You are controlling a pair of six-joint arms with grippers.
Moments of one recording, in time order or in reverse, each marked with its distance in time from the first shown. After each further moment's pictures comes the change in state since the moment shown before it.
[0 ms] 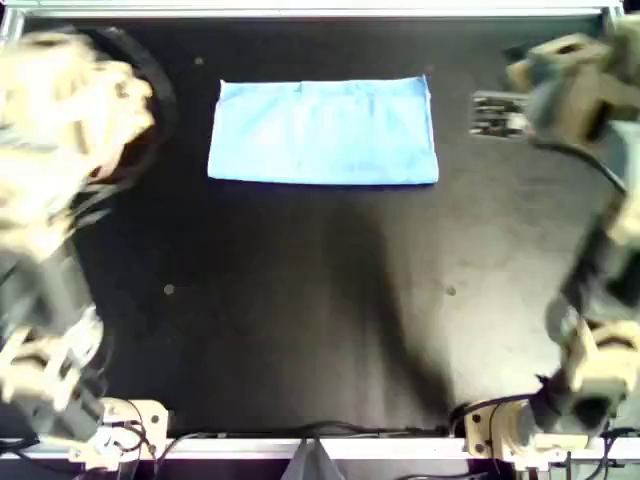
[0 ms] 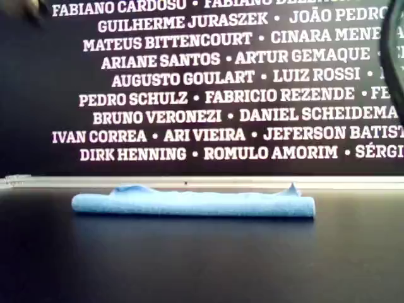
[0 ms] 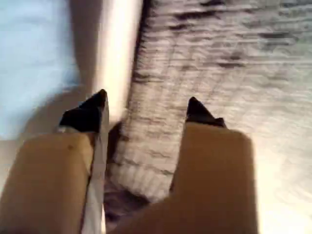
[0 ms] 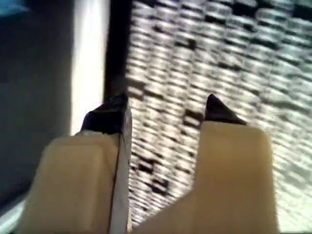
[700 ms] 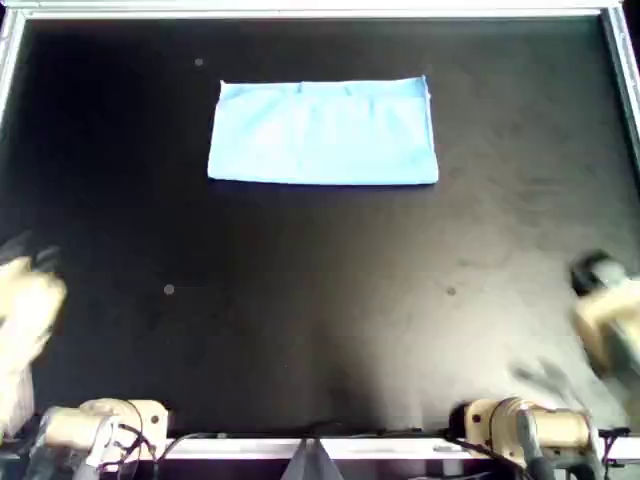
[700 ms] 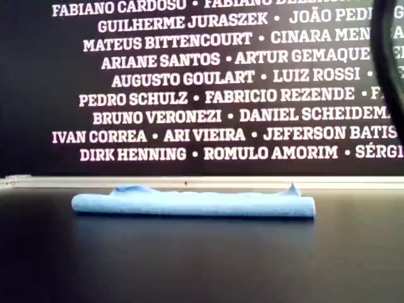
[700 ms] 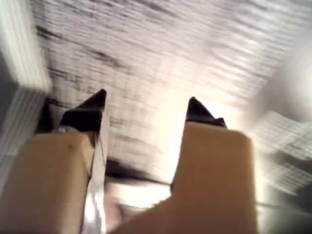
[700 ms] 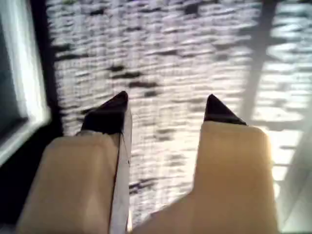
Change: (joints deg) left arm 0.7 81.8 97.2 -28.6 0.2 5.1; right arm 0.3 87.9 100.0 -17.7 6.5 -0.3
